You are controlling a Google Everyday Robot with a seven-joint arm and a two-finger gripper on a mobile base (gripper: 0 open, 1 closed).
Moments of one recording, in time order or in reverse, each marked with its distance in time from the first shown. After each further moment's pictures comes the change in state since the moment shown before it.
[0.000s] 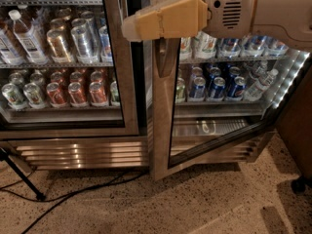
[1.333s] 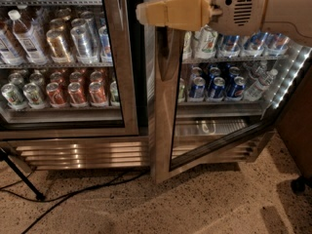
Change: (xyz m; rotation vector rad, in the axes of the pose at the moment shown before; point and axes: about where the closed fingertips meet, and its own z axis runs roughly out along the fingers) arm 0.002 -0.014 -0.012 0.000 0.000 0.000
